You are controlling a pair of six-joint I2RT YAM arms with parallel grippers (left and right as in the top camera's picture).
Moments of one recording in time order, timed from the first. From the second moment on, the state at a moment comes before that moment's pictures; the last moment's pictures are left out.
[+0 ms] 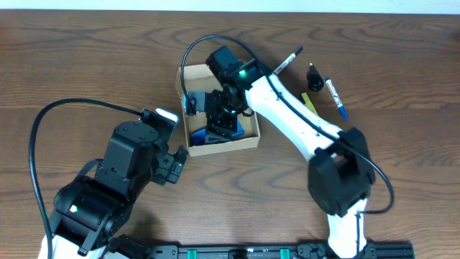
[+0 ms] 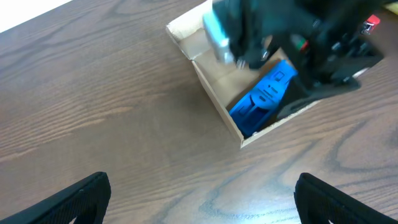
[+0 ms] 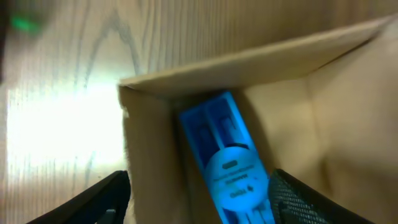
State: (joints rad) left arm -0.49 0.90 1.09 -1.02 -0.18 0.02; right arm 0.63 2.06 1.79 -1.06 -0.47 -0.80
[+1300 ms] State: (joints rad) left arm -0.49 0.90 1.09 -1.02 -0.18 0.02; right arm 0.18 2.01 1.47 -0.73 -0.22 -0.27
